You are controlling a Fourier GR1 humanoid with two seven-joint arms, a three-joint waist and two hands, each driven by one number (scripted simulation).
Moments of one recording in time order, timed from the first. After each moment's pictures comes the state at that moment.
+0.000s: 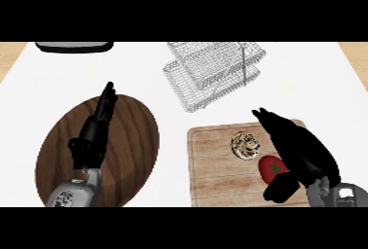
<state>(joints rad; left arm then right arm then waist) -0.14 0.07 -0.13 -1.58 -0.13 0.22 0.06 -0.25 -0.44 0.42 -1.92 0.51 0.45 0.85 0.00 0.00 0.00</state>
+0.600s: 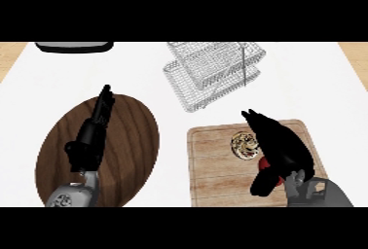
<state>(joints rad) -0.12 0.06 -0.10 -1.58 -0.14 0.20 0.05 -0.24 -0.29 0.40 -1.81 0.66 0.49 0.81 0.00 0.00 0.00</state>
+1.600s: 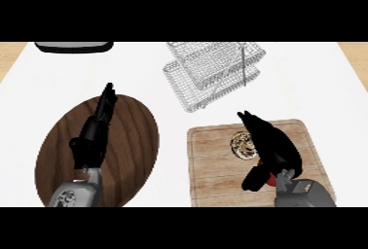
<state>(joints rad) -0.14 0.03 -0.08 -1.56 -0.17 0.18 0.05 -0.18 -0.16 0.32 -1.70 0.81 0.43 0.62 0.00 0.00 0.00</state>
